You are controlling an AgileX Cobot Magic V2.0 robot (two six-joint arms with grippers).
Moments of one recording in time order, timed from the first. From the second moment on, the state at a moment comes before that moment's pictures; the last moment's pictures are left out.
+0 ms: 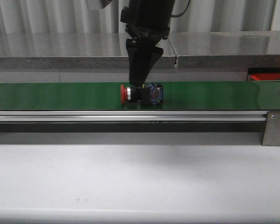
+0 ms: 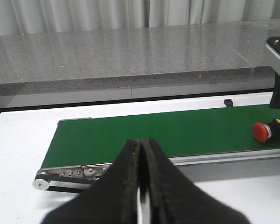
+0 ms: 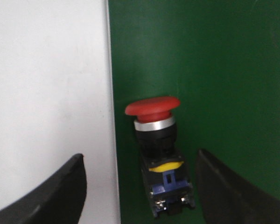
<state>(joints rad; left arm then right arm) 0.03 0.13 -0.51 -0.27 0.64 0.23 0.53 2.08 -1.97 0.16 1.20 -0.93</state>
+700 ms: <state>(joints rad) 0.03 0.13 -0.51 -0.27 0.64 0.23 0.53 2.17 -1.97 0.08 1.20 -0.93</state>
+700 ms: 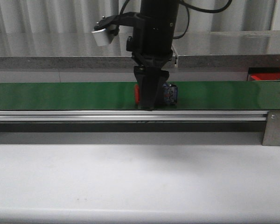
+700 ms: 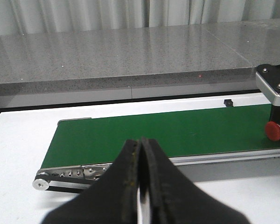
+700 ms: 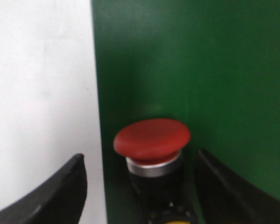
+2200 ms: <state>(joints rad) 0.03 0.13 -0.51 -0.27 0.64 0.23 -0.41 1.75 -1.89 0.71 0.90 -1.01</state>
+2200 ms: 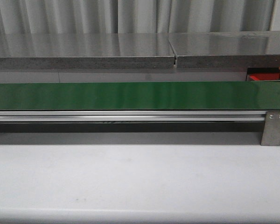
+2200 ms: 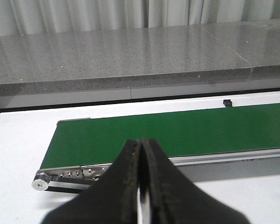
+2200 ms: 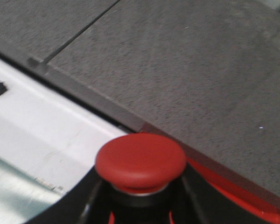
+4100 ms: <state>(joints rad) 0.03 0.13 -0.51 -0.27 0.64 0.23 -0.63 2.55 -1.94 1.81 0.74 -2.00</state>
